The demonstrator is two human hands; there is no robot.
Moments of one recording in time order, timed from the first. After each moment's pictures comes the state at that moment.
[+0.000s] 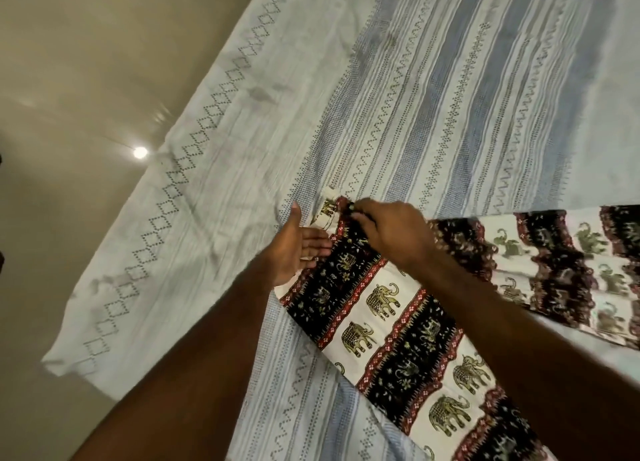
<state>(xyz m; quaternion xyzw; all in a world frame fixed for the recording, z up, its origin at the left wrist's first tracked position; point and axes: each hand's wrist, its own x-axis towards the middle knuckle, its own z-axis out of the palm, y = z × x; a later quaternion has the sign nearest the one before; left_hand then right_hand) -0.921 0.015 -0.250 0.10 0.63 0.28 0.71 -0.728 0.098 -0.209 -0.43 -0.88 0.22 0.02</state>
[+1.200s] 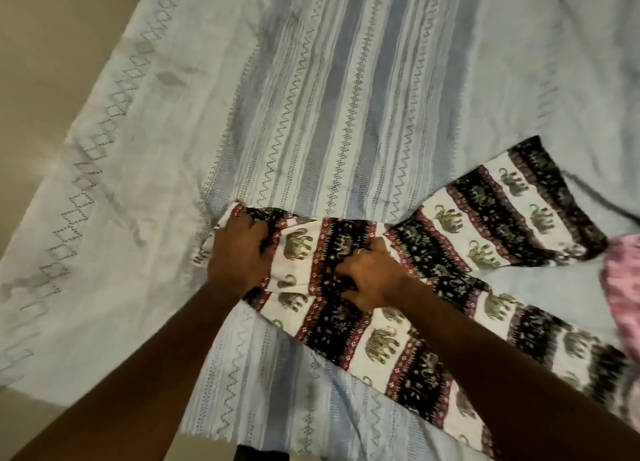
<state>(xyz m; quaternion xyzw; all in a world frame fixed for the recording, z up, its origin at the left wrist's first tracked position) -0.856 -0.051 -0.233 0.67 0.72 0.06 0.19 -0.588 -0.012 -0.224 -0.34 -0.88 0.19 -0.26</state>
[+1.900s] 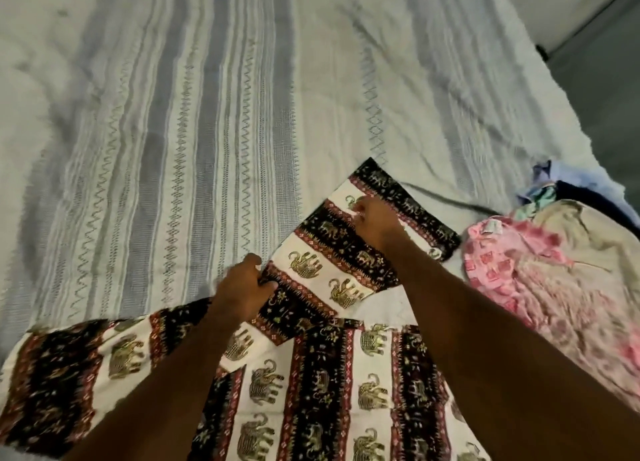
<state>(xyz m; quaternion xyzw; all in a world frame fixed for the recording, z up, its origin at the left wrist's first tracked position) -0.589 0.074 -0.235 0.59 0.67 0.05 0.45 -0.302 0.149 -0.212 -0.76 -0.60 0.25 0.04</state>
